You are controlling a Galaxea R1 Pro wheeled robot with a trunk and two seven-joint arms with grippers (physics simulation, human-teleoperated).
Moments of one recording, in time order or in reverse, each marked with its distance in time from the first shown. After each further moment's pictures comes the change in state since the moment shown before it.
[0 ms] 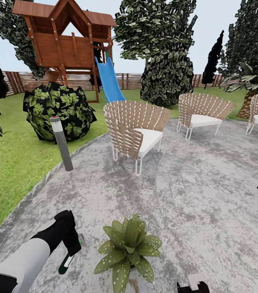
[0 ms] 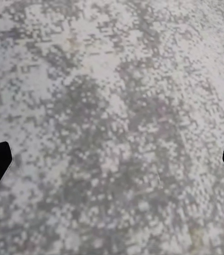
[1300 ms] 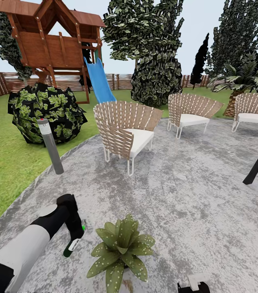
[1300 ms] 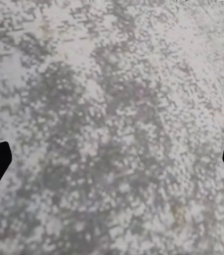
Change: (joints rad) left arm -0.077 0.036 -0.130 -0.143 -0.005 -0.014 -0.226; right arm 0.000 -0.003 0.000 0.003 0.001 0.002 0.000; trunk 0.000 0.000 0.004
